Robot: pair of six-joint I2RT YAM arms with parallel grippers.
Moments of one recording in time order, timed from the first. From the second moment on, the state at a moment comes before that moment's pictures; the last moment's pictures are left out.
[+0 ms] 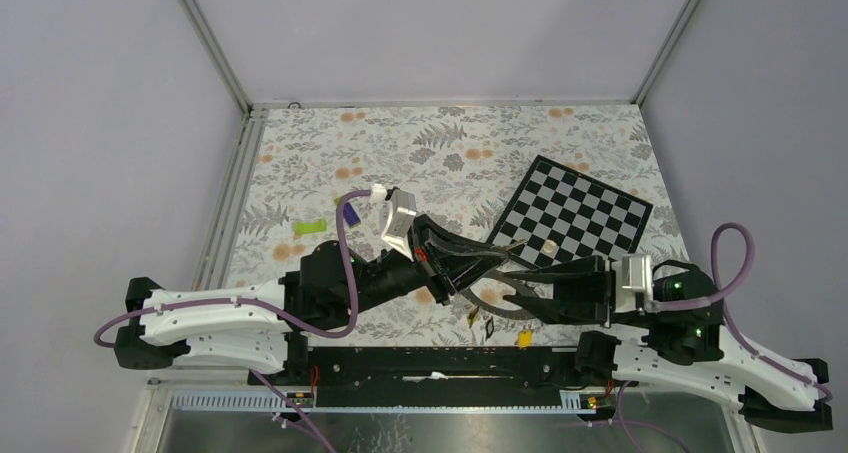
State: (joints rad) left arm -1.45 1.04 1.02 0.38 -0.14 -0.41; right arm 1.23 0.36 0.76 0.02 -0.25 -0.08
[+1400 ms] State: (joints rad) left arm -1.45 1.05 1.08 0.30 -0.10 -0.41; right arm 1.23 0.33 0.77 -0.05 0.02 -0.12
